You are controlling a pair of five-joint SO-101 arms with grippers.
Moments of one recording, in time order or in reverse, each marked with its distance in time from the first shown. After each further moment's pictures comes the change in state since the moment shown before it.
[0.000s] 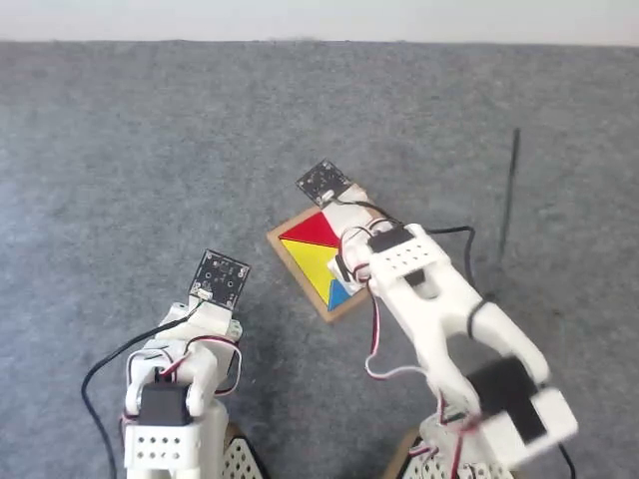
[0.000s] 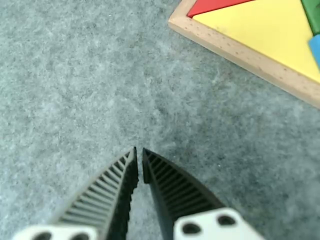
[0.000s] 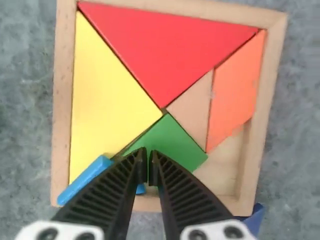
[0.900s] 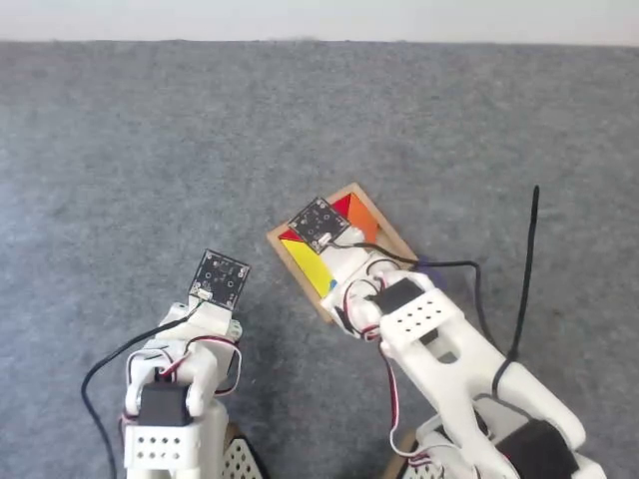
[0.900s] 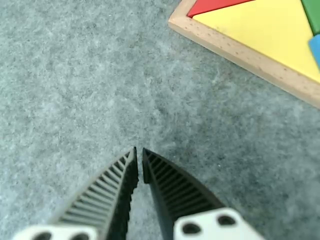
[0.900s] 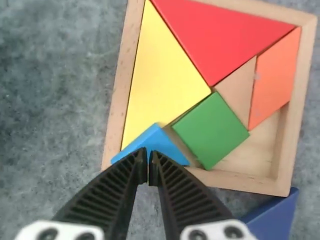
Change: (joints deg) left arm 0.0 0.0 0.0 0.0 0.0; right arm -6.7 -18.9 19.0 -4.9 -2.4
